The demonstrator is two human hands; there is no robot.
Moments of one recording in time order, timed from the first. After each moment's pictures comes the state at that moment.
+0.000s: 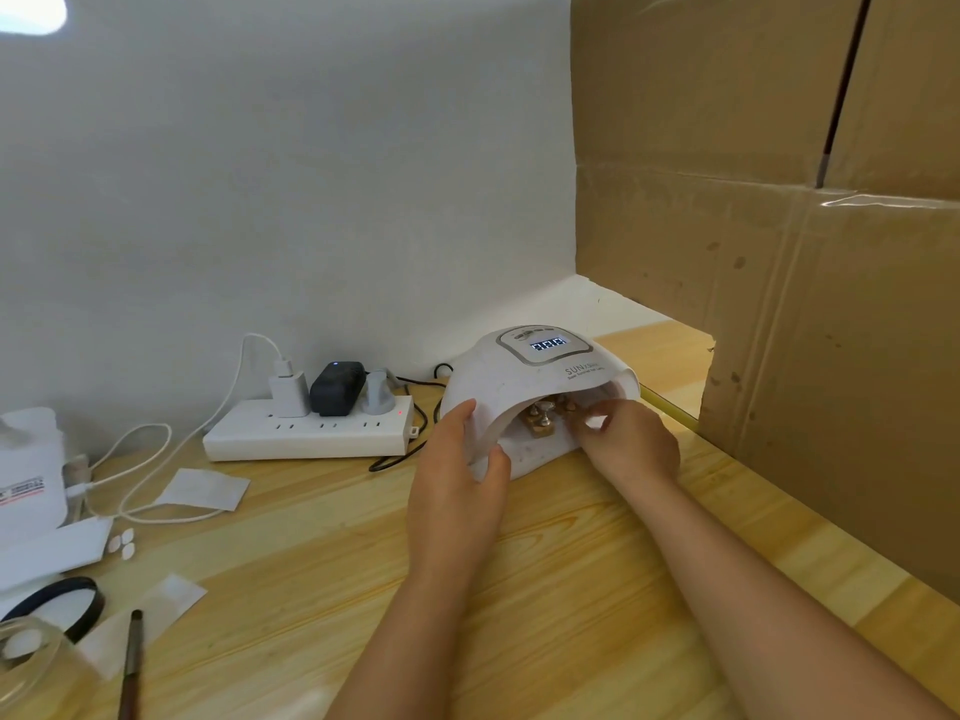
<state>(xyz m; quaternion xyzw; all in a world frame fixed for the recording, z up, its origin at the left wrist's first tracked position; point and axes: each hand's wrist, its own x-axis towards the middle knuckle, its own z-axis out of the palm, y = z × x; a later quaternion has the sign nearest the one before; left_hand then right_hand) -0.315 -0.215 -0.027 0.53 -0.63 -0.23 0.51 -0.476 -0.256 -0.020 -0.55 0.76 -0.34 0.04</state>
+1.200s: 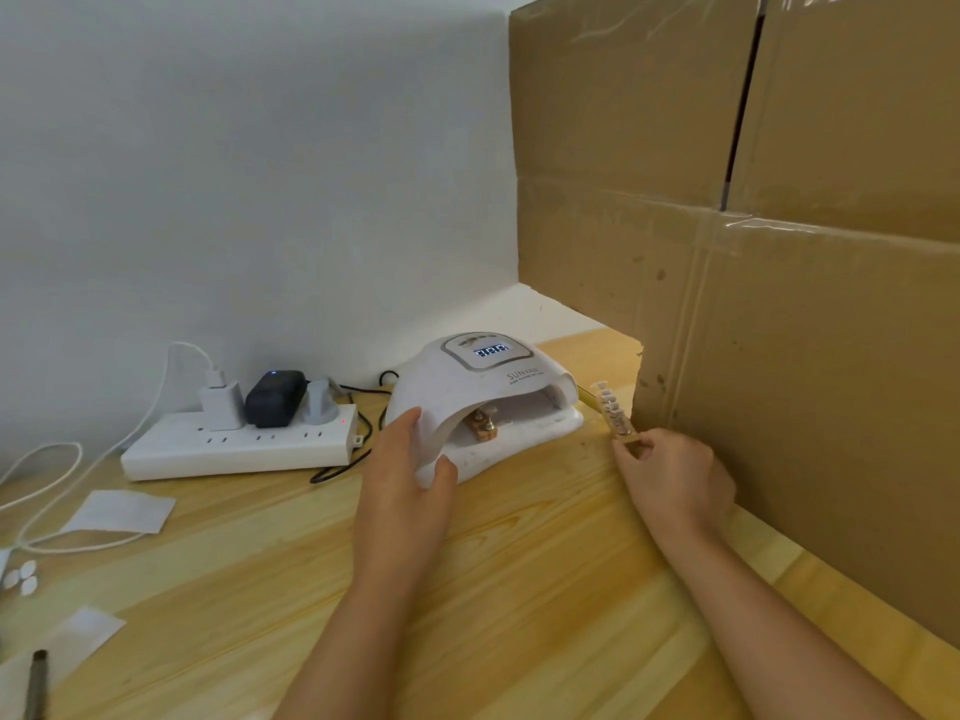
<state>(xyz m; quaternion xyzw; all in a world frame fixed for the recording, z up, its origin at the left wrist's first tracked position) -0.315 -0.212 -0.026 0.52 -0.64 -0.25 0.51 -0.528 -0.198 -0.024 -0.44 0.83 -0.32 -0.12</state>
